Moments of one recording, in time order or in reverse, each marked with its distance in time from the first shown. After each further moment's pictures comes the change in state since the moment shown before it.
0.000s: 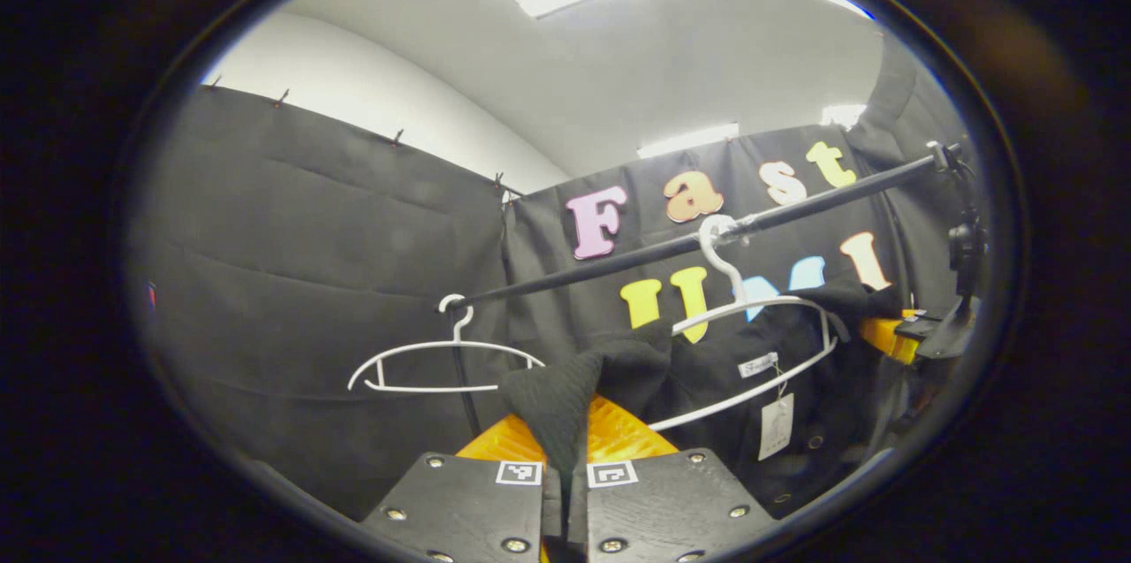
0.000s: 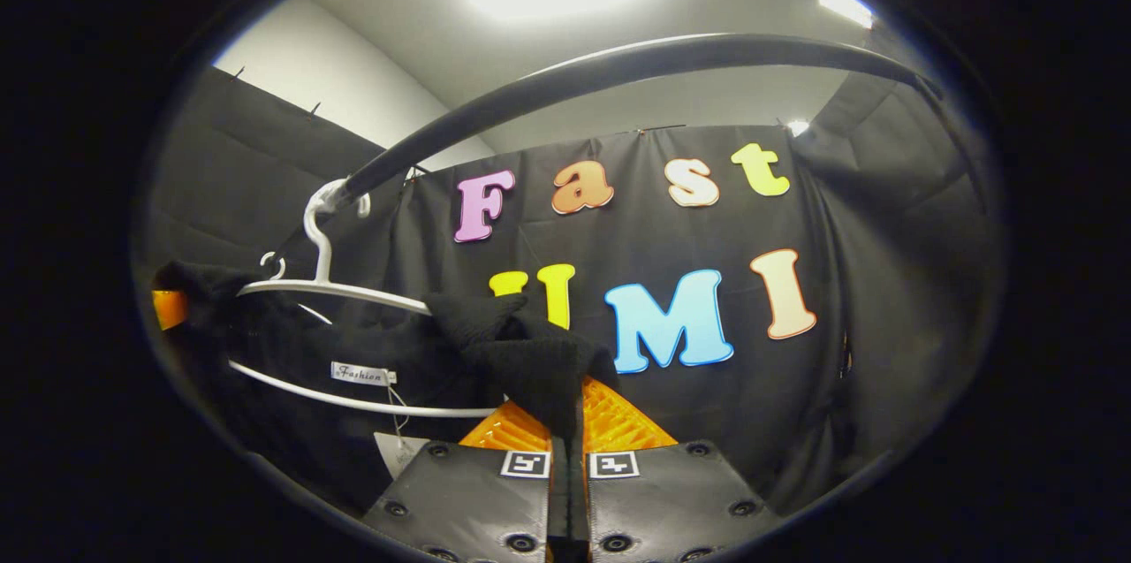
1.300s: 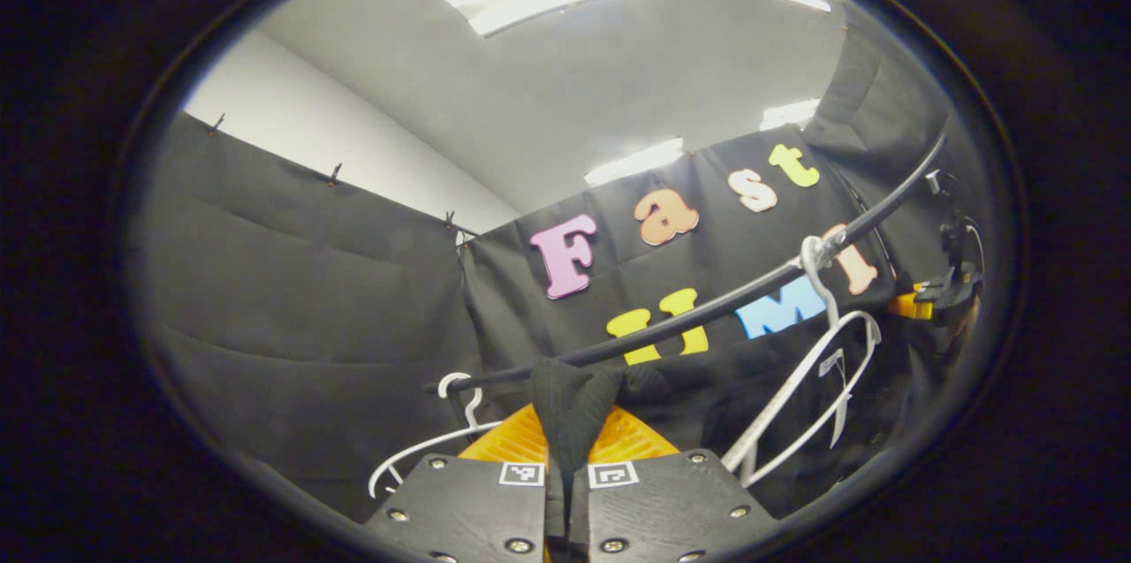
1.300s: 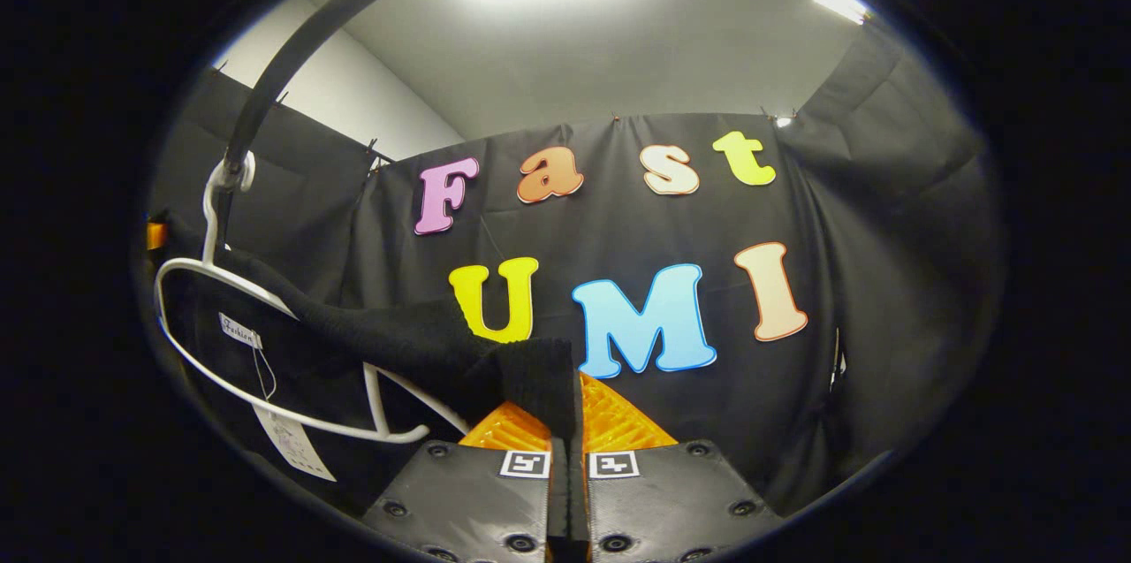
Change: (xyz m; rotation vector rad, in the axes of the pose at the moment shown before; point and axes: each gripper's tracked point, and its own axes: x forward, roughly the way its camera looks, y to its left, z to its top) left arm 0.143 0.076 0.021 0.136 -0.088 -0.211; right arm 0.080 -0.047 -0.033 0.013 0.039 -0.049
